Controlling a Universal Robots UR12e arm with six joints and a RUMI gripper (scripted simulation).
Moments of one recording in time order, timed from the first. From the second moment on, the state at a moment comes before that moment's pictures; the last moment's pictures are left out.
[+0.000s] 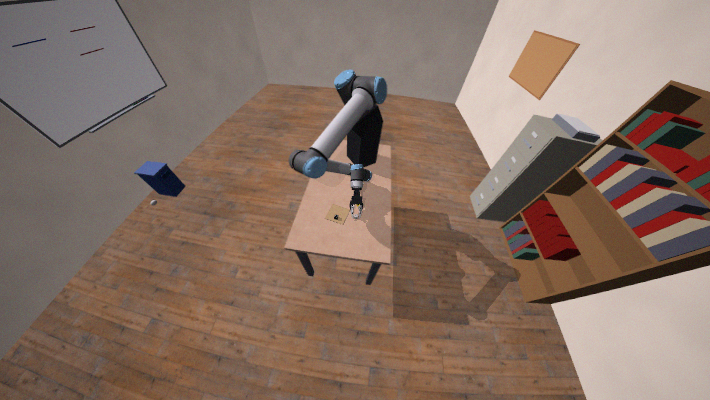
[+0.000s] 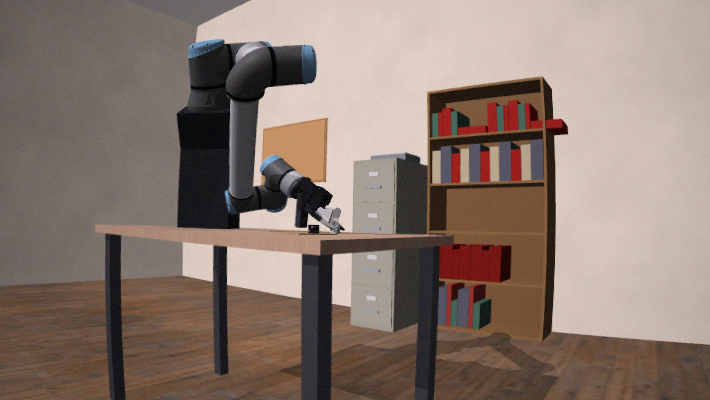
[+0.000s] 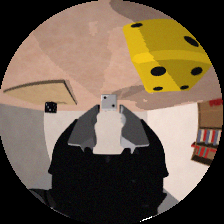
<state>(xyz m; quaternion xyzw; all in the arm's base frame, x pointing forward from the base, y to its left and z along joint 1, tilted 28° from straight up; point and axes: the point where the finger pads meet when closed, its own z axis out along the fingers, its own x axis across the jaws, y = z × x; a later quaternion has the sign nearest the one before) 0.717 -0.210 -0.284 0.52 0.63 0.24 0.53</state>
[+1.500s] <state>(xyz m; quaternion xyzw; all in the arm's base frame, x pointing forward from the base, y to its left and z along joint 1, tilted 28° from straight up) 0.666 -0.185 -0.243 0.52 0.63 0.24 0.53</state>
